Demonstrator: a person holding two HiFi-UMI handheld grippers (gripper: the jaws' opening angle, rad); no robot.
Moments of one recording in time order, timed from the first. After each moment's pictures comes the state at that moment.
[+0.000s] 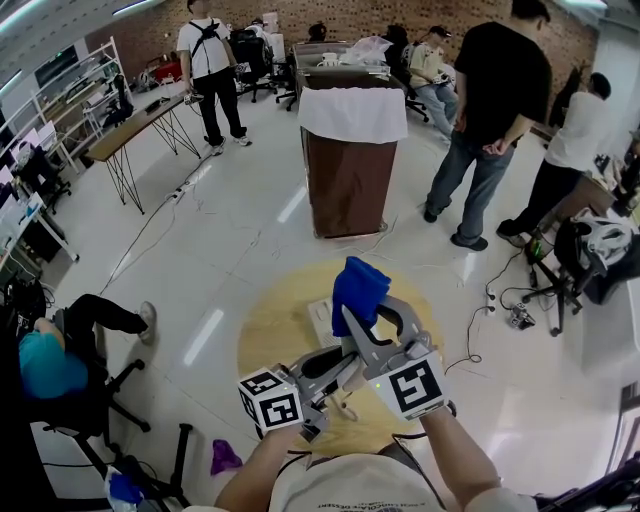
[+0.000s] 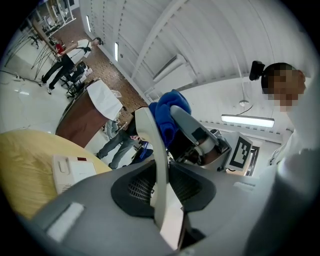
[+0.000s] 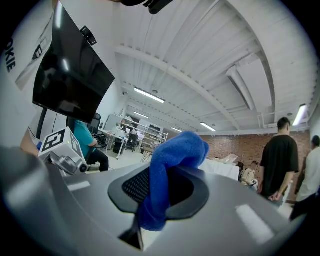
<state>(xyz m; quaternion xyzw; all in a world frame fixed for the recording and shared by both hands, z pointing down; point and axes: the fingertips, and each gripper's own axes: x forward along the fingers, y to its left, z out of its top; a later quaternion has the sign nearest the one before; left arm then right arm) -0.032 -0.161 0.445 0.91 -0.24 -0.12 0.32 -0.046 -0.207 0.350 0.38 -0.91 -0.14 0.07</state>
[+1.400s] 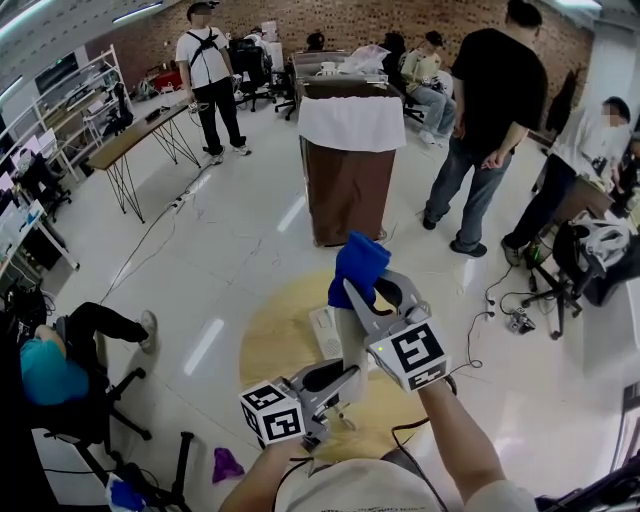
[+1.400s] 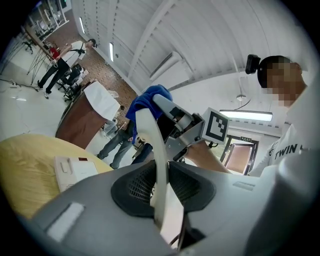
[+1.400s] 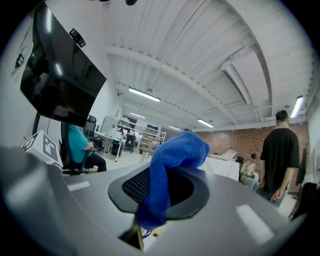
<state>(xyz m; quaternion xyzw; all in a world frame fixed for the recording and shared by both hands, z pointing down) -0.035 -0.147 0.449 0.92 -0.24 -0.10 0.30 -0.048 -0.256 0.338 0.39 -0.91 -0.11 0.06</state>
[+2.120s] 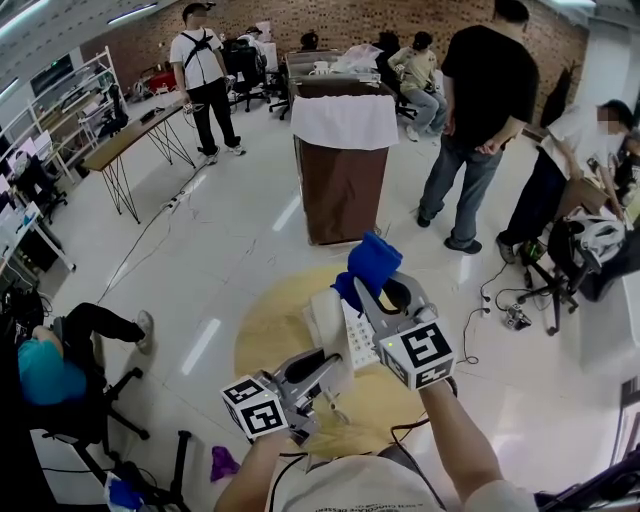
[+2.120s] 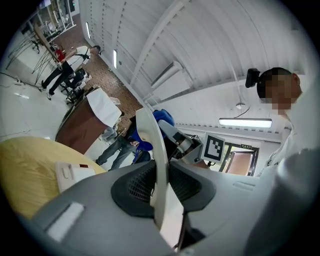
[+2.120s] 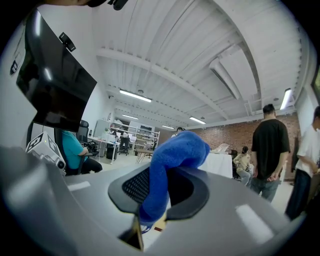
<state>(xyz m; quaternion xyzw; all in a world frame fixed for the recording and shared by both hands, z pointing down) -0.056 -0.151 0.429 0.91 -0.26 -0.14 0.30 -0.013 -0.252 0.350 0.42 -0.90 -0.07 0.04</state>
